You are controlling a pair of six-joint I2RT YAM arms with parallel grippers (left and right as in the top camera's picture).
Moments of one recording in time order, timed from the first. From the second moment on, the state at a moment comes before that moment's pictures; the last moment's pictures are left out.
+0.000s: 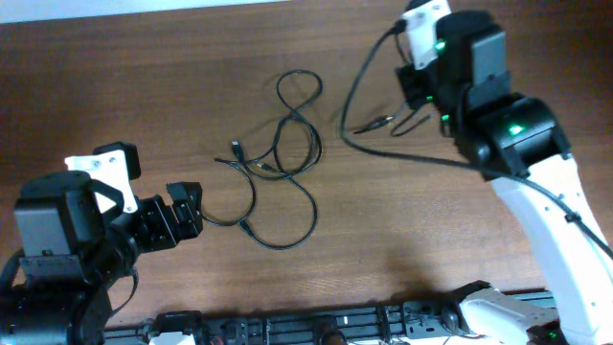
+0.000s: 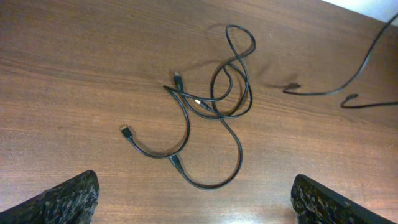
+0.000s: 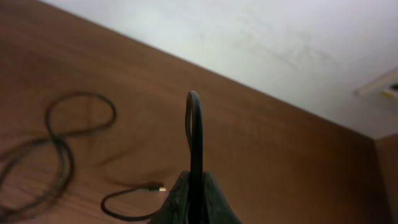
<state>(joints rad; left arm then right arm) -0.03 0.91 1.46 -1.38 0.20 -0.25 0.28 1.34 1.51 -0.78 0.20 -0.21</state>
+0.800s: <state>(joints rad) -0.03 1.02 1.46 -1.36 0.27 -0.25 -0.77 1.56 1.51 -0.56 -0.20 -0.28</state>
